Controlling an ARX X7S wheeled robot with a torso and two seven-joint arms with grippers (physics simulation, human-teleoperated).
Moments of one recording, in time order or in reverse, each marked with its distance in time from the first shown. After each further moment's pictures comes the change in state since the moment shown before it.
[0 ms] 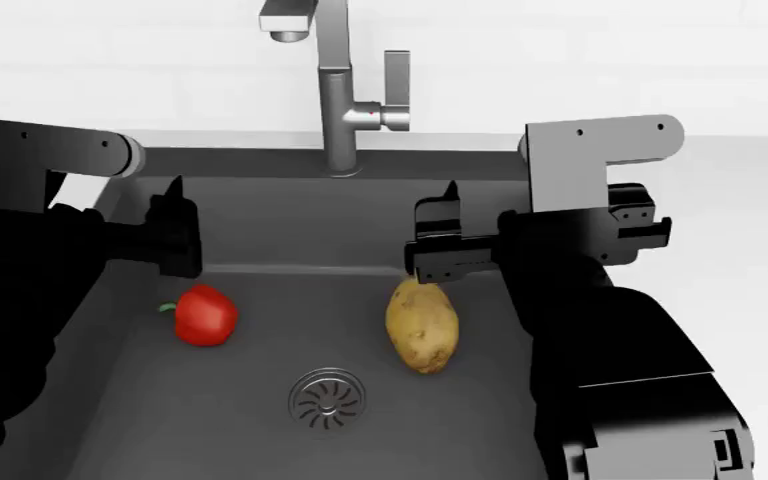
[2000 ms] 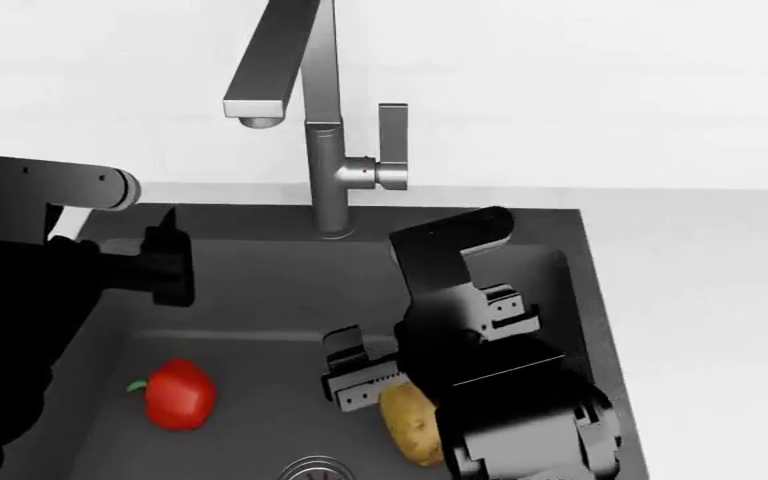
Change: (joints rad) left arm 0.046 -0.030 0.018 -0.056 -0.029 0.067 -0.006; right arm 0.085 -0.099 -0.260 0.411 0.010 0.044 -0.136
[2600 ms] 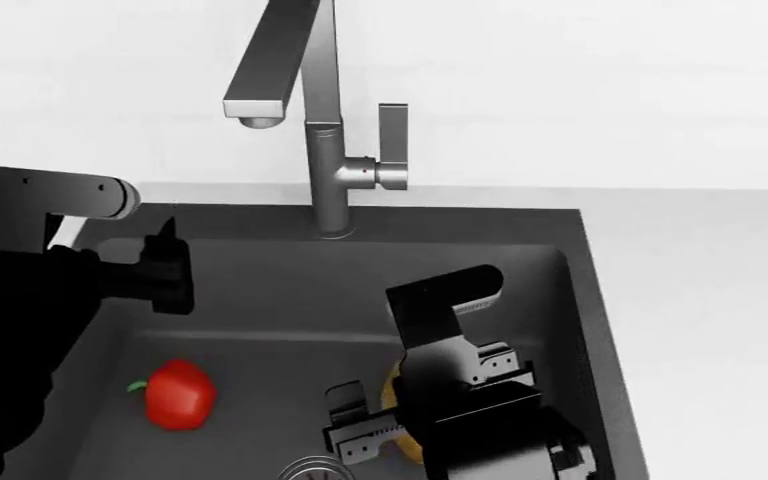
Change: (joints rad) left arm 0.015 -0.006 0.003 -0.011 -0.009 0.020 -0.002; right arm -0.026 -0.038 -0.038 0.173 0.001 -0.061 0.023
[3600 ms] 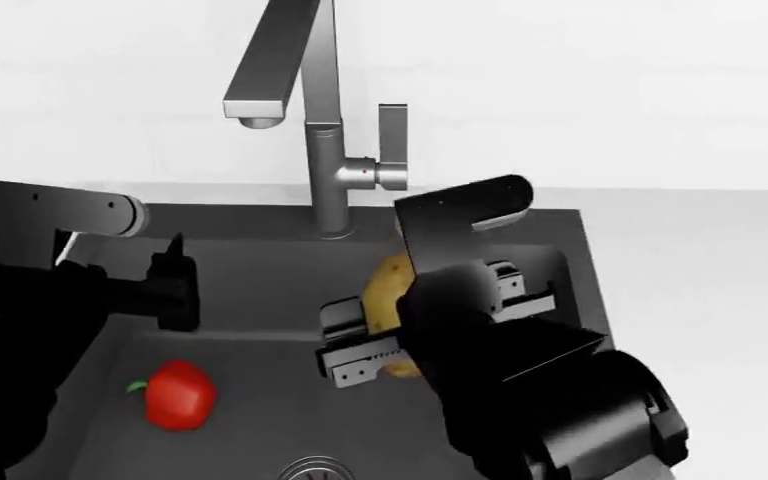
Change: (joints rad) left arm 0.024 -0.011 0.022 0.024 -0.020 -0.013 -0.006; right arm 0.050 0.210 -0.137 -0.474 0.470 0.137 0.345
